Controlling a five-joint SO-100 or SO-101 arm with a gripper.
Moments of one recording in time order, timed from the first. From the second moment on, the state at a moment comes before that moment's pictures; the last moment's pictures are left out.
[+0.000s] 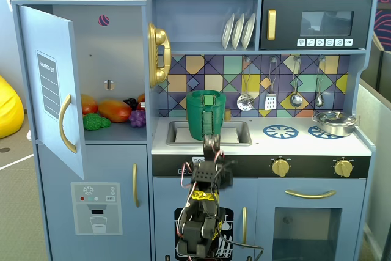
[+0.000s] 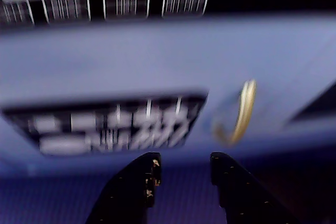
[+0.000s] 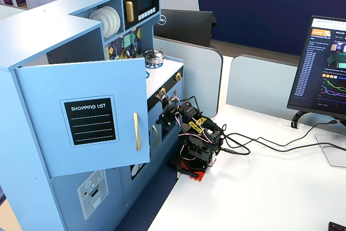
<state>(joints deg) 11.3 175.3 155.8 56.4 -102.0</state>
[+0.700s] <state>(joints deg) 1.4 182.4 171.9 76.9 -87.8</state>
